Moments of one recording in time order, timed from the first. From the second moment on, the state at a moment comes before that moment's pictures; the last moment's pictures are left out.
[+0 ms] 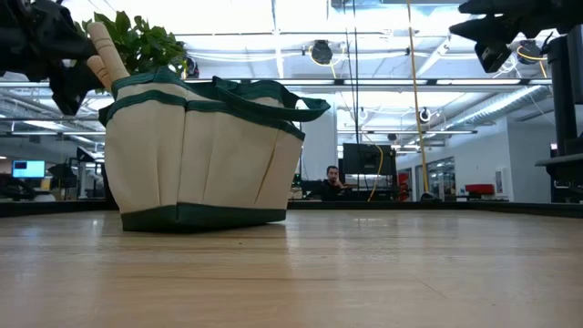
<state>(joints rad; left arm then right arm) -0.45 0.01 0.19 -0.28 -0.63 -0.48 0.13 0.31 0.44 -0.21 0.16 0.35</state>
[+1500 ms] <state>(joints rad) -0.34 0.01 0.19 -0.44 -0.32 -0.24 0.13 0.00 0.02 -0.02 0.13 0.44</state>
